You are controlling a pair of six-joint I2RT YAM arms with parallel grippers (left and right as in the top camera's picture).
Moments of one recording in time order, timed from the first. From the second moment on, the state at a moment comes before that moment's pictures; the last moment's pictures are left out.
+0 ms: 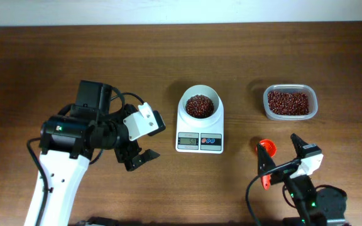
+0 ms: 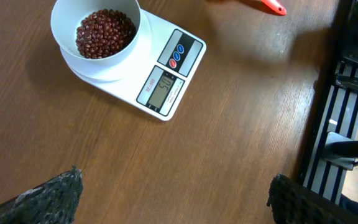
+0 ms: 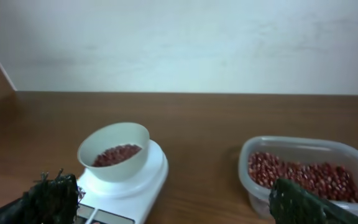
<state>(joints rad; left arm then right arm) -0.16 1.23 1.27 -1.27 0.54 0.92 0.05 0.01 0.18 -0.24 -0.25 0.12</state>
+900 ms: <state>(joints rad) -0.16 1.23 1.27 -1.27 0.54 0.92 -0.02 0.01 0.02 -0.07 -0.09 0.00</state>
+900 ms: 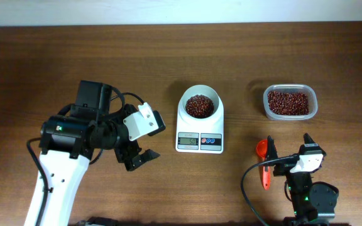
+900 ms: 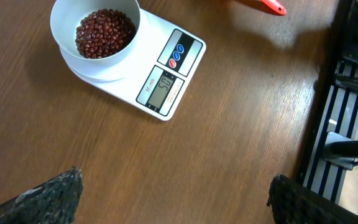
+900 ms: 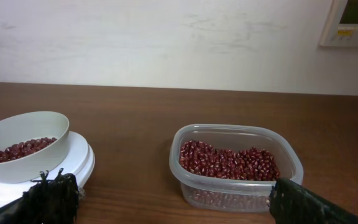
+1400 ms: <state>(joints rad) -0.16 1.23 1.27 -1.27 0.54 0.92 -0.02 0.01 0.02 -0.07 -0.09 0.00</state>
